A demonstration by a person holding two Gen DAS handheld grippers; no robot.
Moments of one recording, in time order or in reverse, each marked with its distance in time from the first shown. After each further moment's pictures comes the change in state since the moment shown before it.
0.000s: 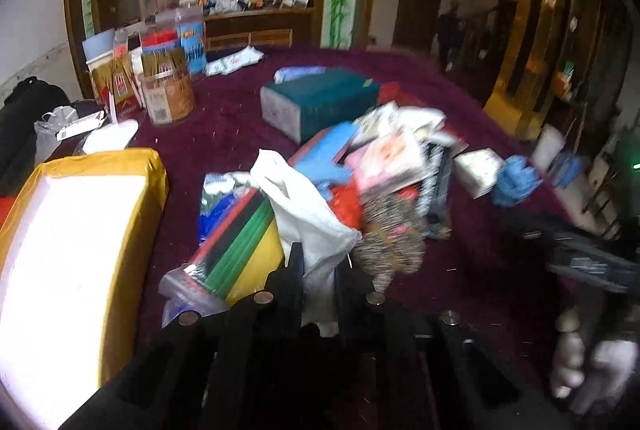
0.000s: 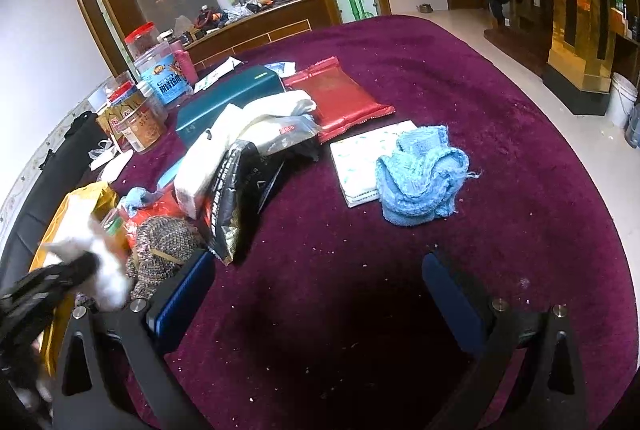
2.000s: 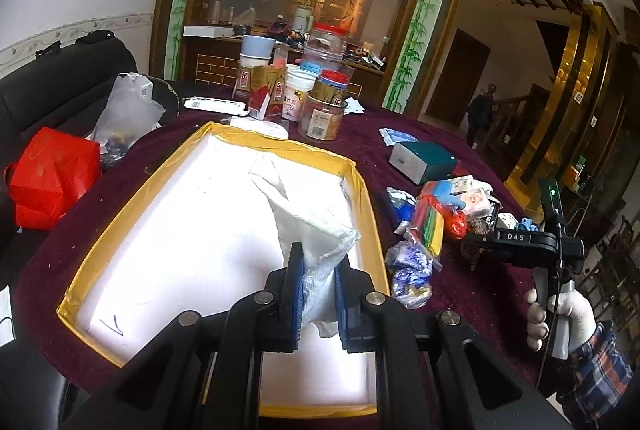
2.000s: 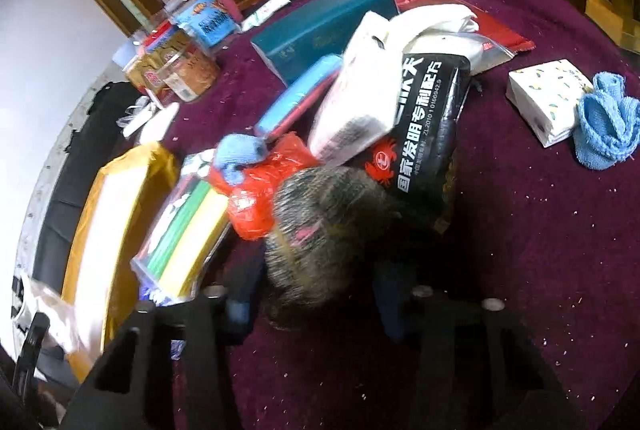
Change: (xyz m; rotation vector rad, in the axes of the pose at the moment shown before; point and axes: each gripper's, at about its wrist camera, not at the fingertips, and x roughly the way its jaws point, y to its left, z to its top) left arm -0.129 0.177 -0.070 -0.251 -0.161 0.030; right arm 0.046 0.104 -0.007 0.045 0.220 0.146
